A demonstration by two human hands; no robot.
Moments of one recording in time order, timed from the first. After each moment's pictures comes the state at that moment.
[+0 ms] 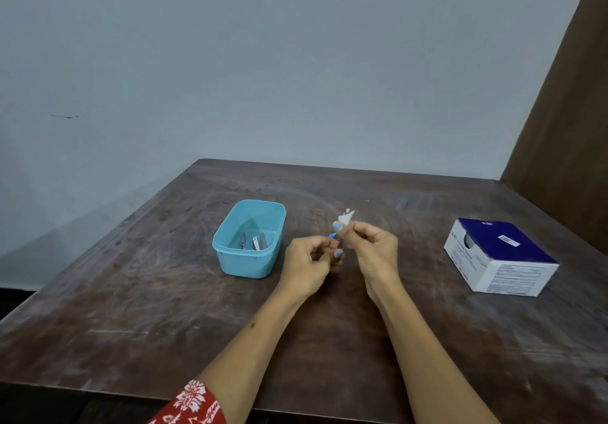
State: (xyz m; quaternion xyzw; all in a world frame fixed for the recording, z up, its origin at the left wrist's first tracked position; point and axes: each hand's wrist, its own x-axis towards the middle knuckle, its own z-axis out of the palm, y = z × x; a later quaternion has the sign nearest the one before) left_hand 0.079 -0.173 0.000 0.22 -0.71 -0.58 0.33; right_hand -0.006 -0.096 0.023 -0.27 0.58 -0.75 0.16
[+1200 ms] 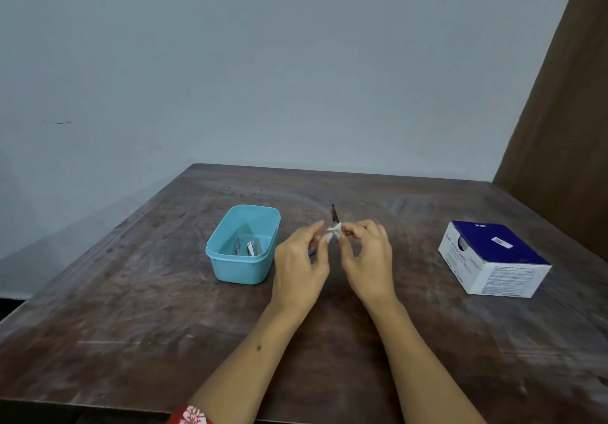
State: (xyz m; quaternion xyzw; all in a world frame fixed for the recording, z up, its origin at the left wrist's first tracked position) left_hand 0.086 -0.160 0.012 0.21 -0.77 -0.28 0.54; right_hand -0.010 -0.094 0.012 -0.43 0.73 -0.50 -0.17
